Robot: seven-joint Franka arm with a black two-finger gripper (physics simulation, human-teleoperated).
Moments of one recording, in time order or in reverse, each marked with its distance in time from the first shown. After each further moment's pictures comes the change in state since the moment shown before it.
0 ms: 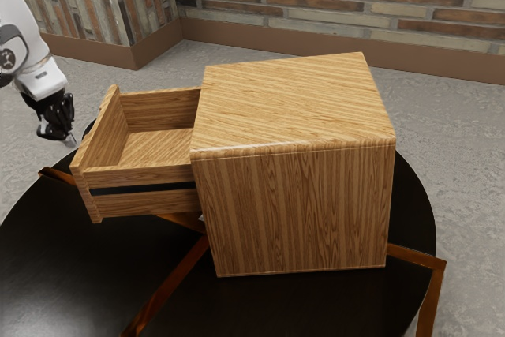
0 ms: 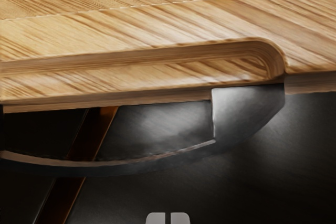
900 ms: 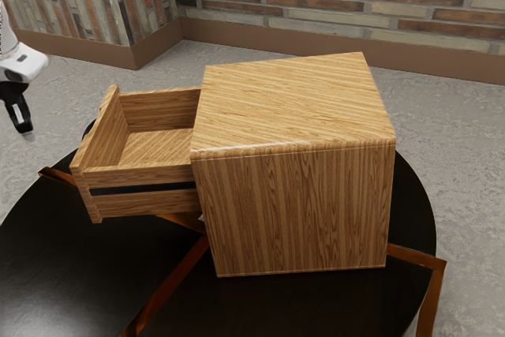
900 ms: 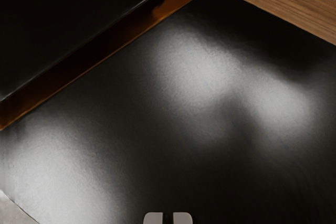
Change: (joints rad) arm 0.011 -0.079 0.040 0.019 0.176 -0.101 -0.543
